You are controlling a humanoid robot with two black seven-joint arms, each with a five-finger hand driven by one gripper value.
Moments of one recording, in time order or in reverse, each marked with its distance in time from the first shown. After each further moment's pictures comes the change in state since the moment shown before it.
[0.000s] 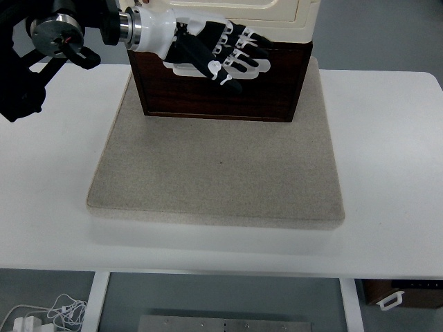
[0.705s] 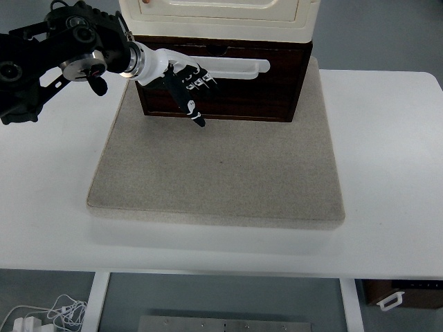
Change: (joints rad) left arm -0.071 0.005 0.376 0.035 0.283 0.203 0.138; right arm 0.000 0.000 0.000 0.000 0.000 0.000 0.000
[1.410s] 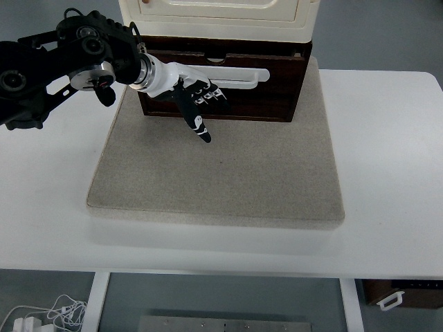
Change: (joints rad) left arm 0.001 0.000 0.029 -0.061 0.002 -0.003 0.022; right arm 0.000 0.000 0.000 0.000 0.000 0.000 0.000
